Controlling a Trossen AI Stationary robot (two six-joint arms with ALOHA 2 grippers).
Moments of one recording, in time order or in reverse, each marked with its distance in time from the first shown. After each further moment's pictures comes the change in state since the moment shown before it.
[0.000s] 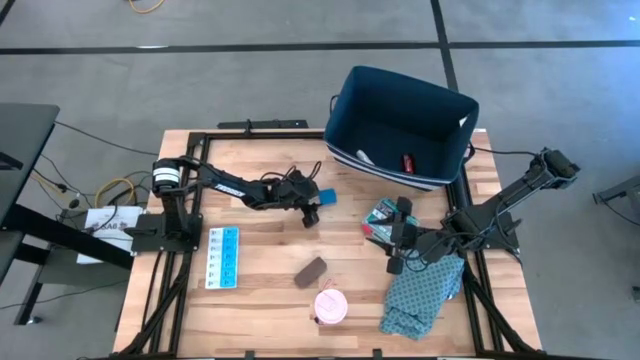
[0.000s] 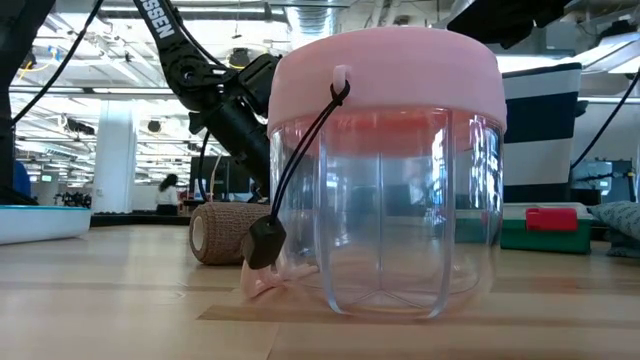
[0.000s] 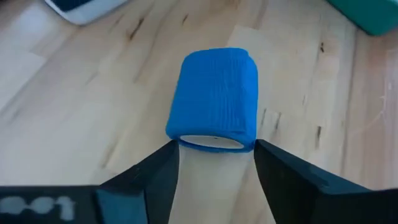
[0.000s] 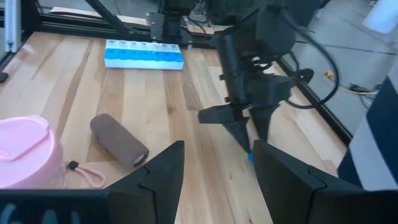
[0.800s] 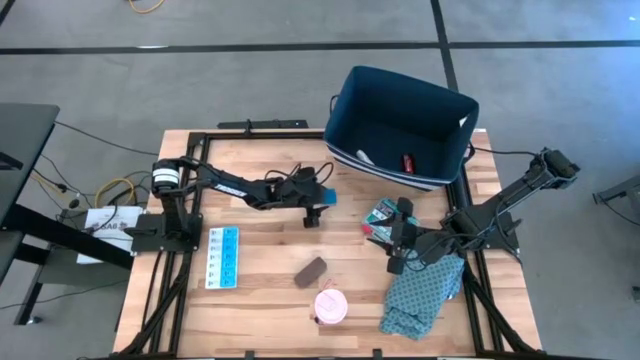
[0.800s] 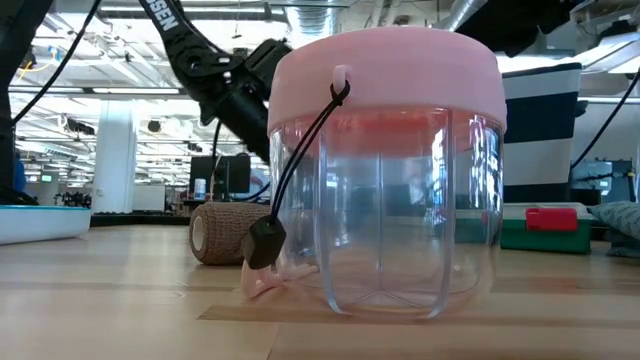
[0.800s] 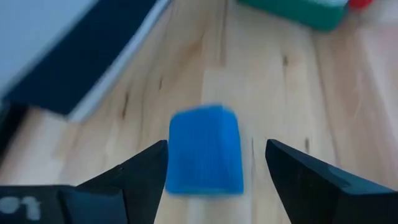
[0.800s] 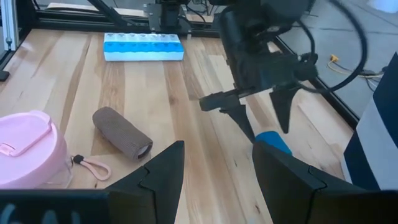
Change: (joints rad) left arm -0.018 -0.003 0.057 0.027 0.011 0.389; right arm 0.000 0.000 0.000 -0.052 -0.011 0.085
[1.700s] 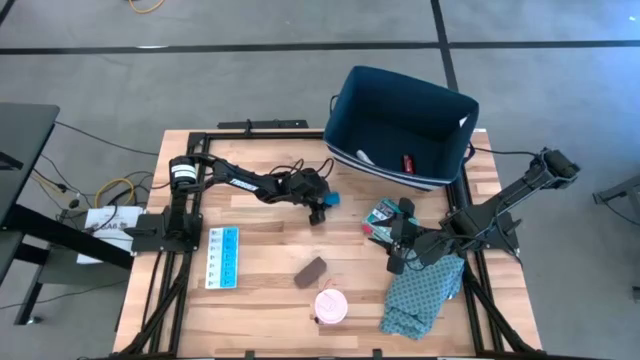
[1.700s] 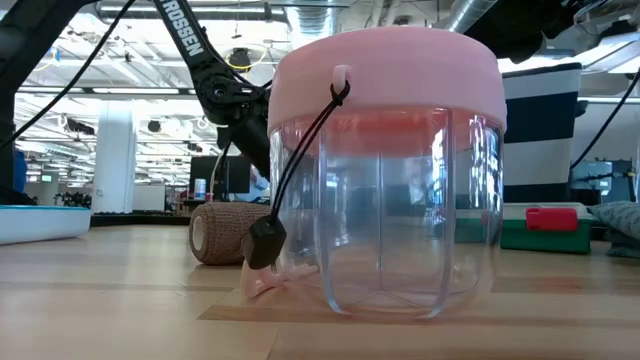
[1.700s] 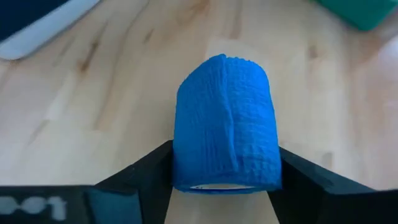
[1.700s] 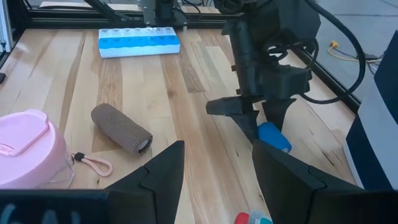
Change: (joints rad) left arm 0.073 0.135 0.080 -0.034 0.182 -0.259; right arm 0.000 0.000 0.000 -0.043 0.000 0.080
